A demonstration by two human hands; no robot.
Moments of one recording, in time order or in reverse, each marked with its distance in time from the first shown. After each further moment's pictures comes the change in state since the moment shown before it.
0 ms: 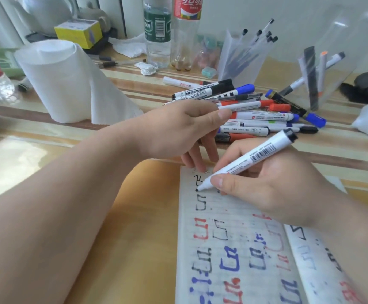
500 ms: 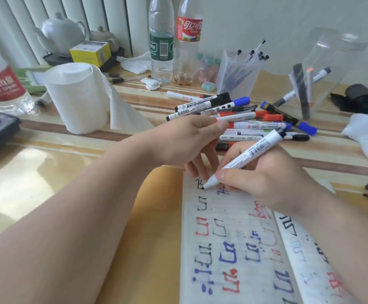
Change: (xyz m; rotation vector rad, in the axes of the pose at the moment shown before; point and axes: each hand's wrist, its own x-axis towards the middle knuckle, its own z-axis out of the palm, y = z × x) left_hand -0.001 0.011 0.005 0.012 -0.010 -0.101; right_hand 0.006 0.003 -0.003 0.136 0.049 0.046
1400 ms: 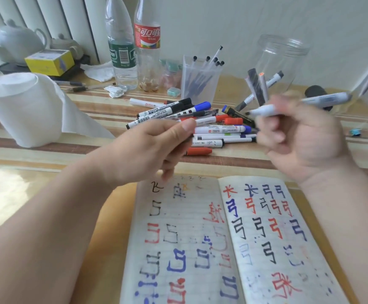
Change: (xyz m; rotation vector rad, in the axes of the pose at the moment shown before) left_hand 0.003 0.011 0.026 -0.226 -0.019 0.292; right_hand 0.003 0.013 -0.093 0.869 0.320 -0.121
